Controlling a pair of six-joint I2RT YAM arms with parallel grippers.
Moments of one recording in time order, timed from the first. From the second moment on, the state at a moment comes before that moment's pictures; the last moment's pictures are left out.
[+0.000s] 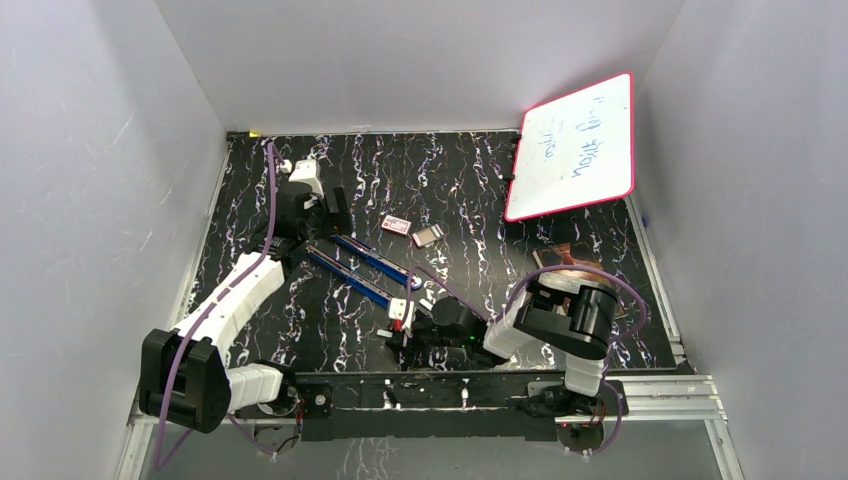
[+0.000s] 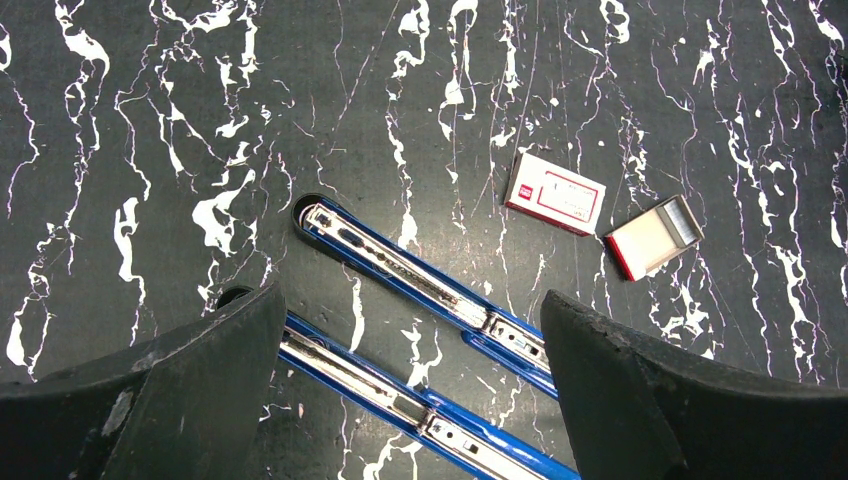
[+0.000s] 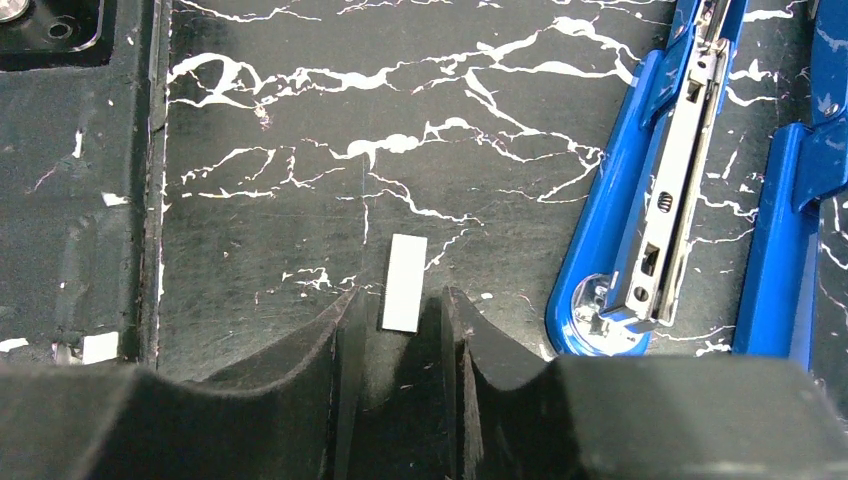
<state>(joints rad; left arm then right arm) -0.28 1.22 0.85 -0.19 -0.12 -0.27 1.22 1.82 0.48 1.02 -0.19 -0.19</state>
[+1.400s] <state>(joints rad) -0.27 1.22 0.85 -0.19 -0.12 -0.26 1.23 1.83 0.47 1.03 -0.16 -0.19</state>
